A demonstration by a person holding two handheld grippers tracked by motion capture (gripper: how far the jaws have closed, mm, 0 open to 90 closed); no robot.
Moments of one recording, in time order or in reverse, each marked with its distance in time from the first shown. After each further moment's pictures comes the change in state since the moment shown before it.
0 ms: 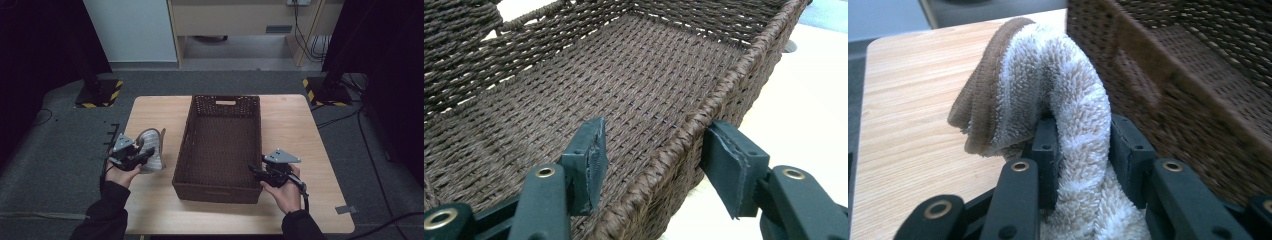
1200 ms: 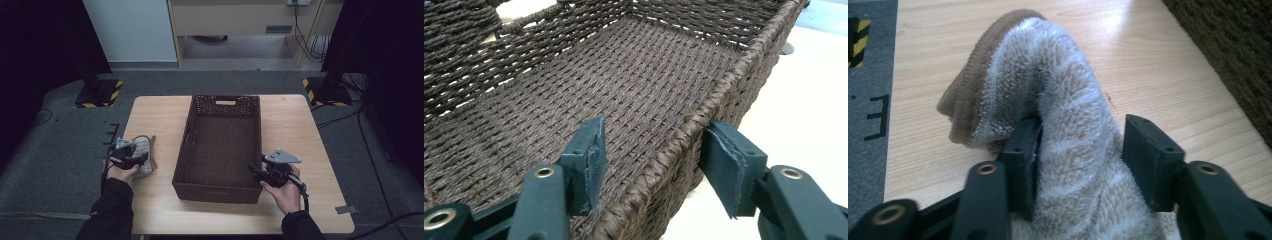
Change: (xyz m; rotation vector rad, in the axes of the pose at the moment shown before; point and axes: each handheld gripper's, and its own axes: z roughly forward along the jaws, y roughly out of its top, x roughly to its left) left arm 0.043 -0.038 0.037 0.140 0.117 -0.066; right arm 0.000 -0.001 0.000 -0.012 -0.006 0.004
